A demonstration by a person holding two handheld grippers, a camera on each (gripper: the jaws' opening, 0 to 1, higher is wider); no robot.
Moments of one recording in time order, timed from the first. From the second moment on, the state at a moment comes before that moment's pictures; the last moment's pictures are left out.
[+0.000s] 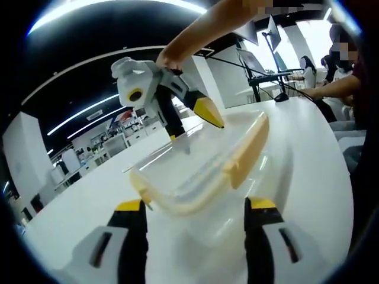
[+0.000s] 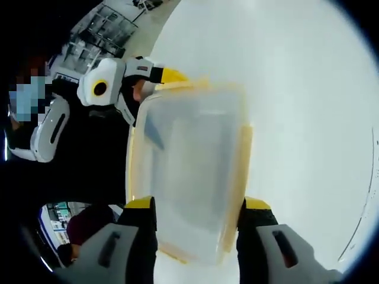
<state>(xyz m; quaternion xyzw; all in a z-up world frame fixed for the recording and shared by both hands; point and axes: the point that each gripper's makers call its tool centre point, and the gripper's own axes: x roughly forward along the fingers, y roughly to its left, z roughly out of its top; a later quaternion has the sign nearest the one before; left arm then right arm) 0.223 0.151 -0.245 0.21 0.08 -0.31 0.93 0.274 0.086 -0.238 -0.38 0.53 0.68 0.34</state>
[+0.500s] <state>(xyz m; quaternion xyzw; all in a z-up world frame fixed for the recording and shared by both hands) 0.225 0.150 -0.246 0.21 0.08 -0.30 0.93 0.281 0.136 -0.217 -0.35 0.44 0.74 0.38</state>
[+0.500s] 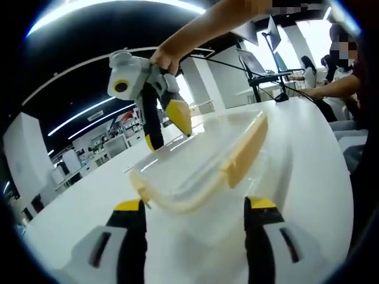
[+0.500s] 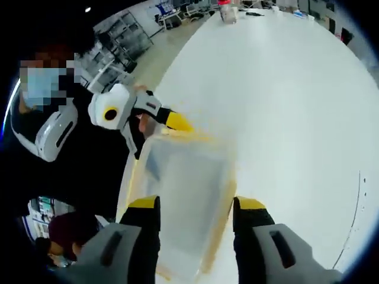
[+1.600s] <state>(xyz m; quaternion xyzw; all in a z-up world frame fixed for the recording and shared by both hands) 0.230 0.147 -0.245 0.20 0.08 -0.31 0.93 0.271 0.132 -0.235 -0.41 0.52 0.67 0.34</state>
